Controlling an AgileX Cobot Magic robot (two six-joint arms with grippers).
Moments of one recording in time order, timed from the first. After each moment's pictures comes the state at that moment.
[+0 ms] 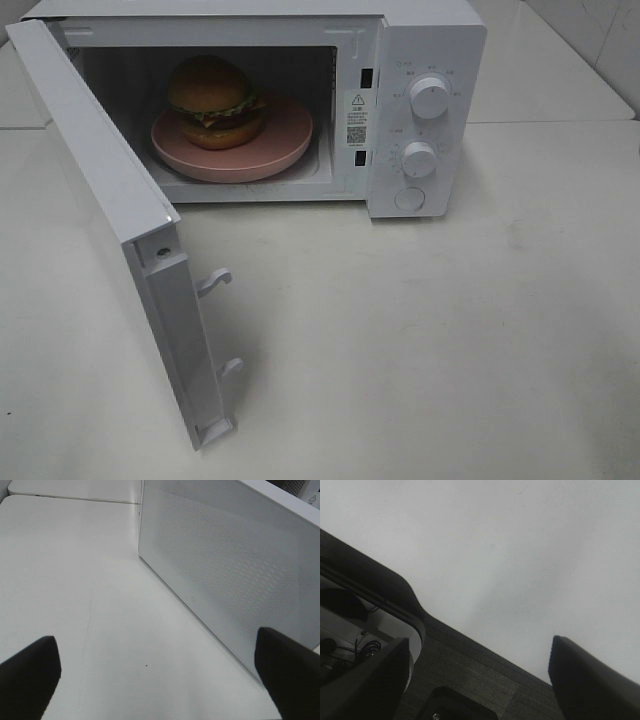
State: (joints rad) left arm 0.04 0.00 -0.50 -0.15 1.04 0.07; right arm 0.69 0.92 -0.80 -0.18 1.19 0.18
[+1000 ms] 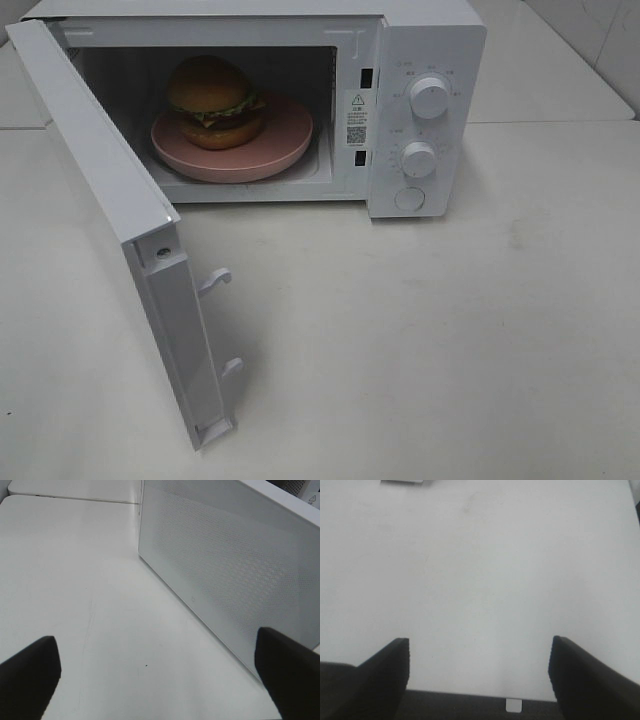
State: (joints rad) left arm 0.04 0.00 -0.50 -0.15 1.04 0.07; right arm 0.23 0.19 -0.56 -0.18 1.11 0.16
